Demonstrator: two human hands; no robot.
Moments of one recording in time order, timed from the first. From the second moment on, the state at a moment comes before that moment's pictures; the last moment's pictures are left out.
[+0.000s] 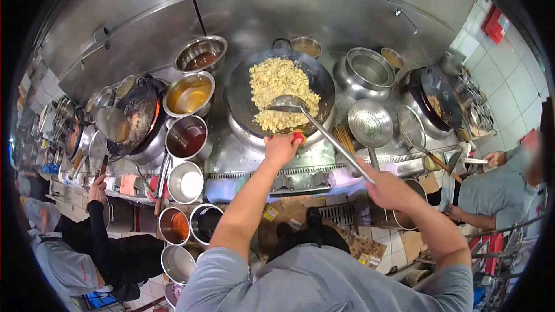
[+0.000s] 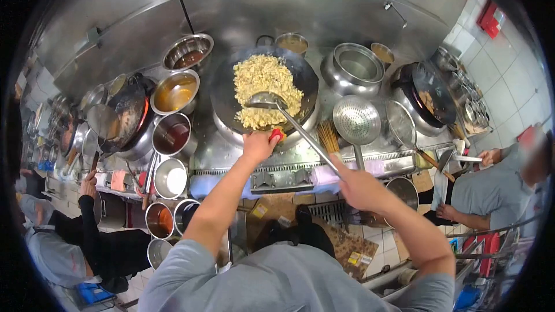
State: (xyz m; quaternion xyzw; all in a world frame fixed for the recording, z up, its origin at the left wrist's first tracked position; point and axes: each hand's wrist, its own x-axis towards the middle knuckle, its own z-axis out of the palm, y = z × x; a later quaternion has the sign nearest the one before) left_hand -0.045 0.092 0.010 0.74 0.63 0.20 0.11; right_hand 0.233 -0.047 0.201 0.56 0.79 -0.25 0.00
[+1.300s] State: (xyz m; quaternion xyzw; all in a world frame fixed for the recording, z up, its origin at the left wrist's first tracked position) left_hand -0.017 0.014 0.026 0.82 0.52 0.24 0.04; right_hand 0.187 0.048 0.197 0.54 0.82 -0.17 -0.05
